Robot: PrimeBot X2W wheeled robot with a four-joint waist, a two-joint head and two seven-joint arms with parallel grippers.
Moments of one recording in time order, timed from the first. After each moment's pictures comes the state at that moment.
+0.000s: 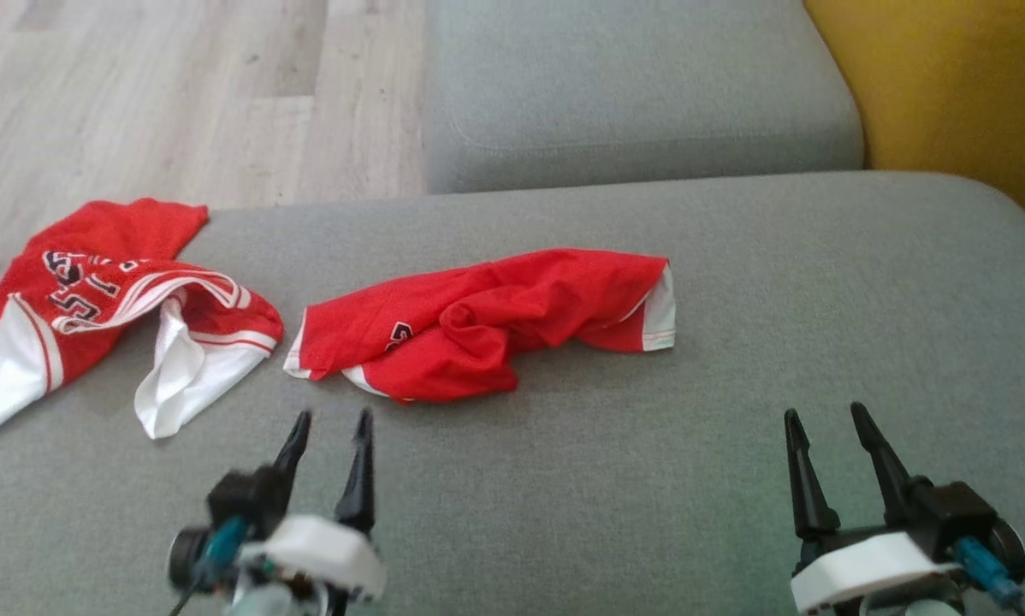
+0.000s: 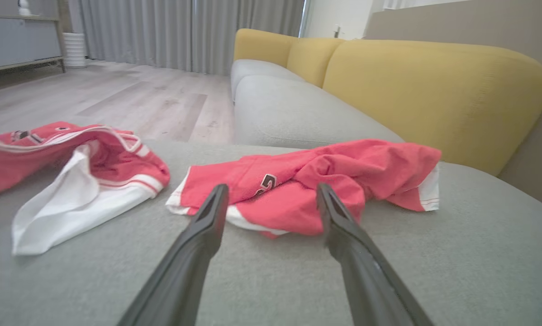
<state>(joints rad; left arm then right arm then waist) -0.21 0.19 -0.54 0.51 -0.59 0.08 -0.25 0.06 -0.05 0.03 0.26 0.08 0.12 -0.25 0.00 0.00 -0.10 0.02</state>
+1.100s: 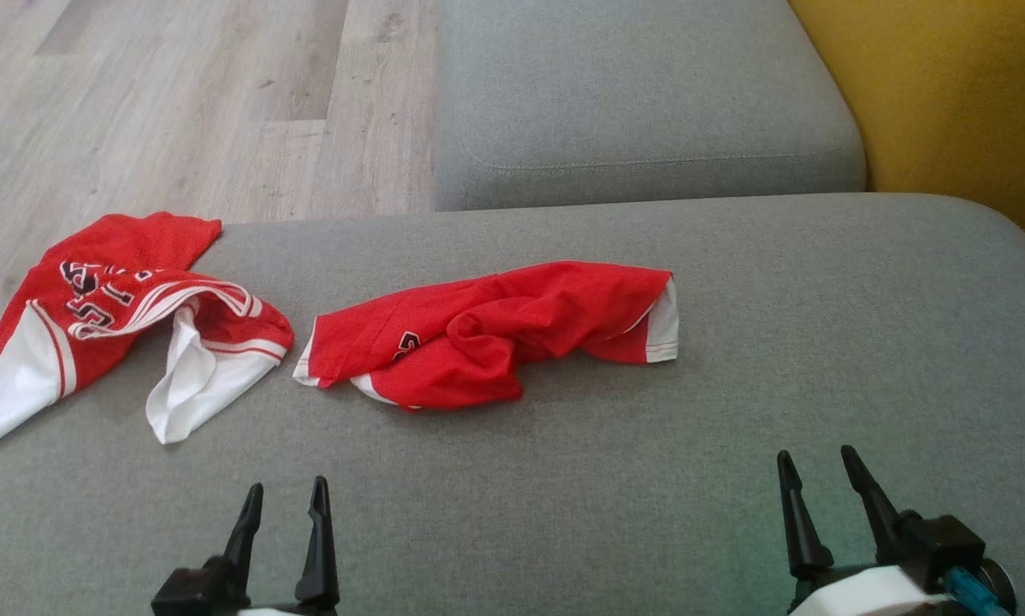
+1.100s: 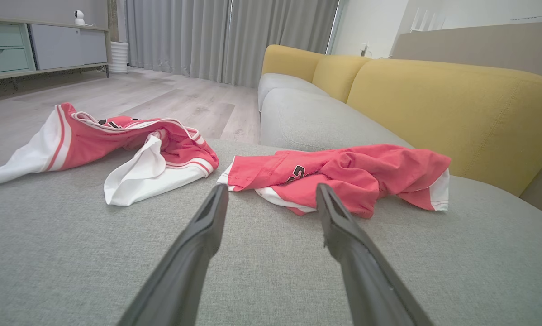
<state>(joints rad) 0.09 0.26 -0.44 0.19 -0.57 0.18 -0.25 0.12 -0.05 0.05 0.30 0.11 0.12 -0.25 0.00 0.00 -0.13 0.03</state>
